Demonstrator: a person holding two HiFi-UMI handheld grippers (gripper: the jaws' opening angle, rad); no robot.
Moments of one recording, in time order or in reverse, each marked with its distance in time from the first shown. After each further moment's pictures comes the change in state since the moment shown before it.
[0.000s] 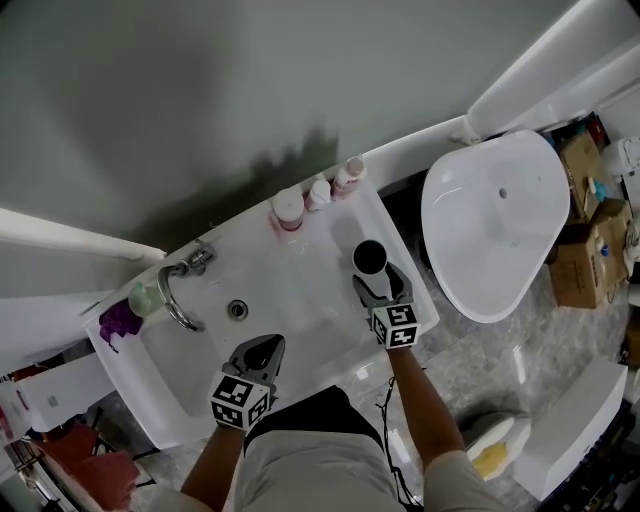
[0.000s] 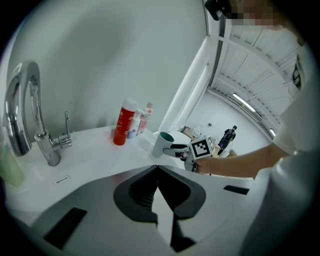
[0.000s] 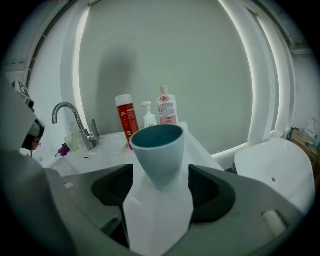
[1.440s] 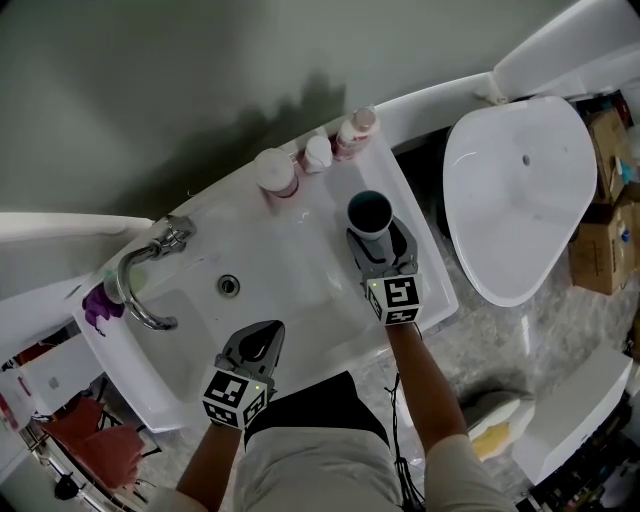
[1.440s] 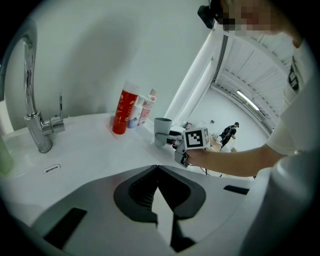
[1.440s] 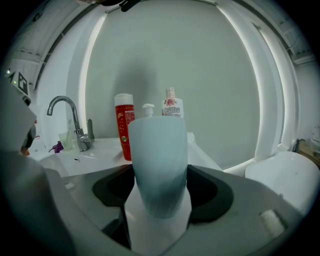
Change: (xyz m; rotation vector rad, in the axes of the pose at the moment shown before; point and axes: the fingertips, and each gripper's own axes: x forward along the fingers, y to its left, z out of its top) left arm 0.040 0.007 -0.027 -0.024 0.048 0.016; right arm 0.050 0.001 0.025 -0.089 -0.163 0.021
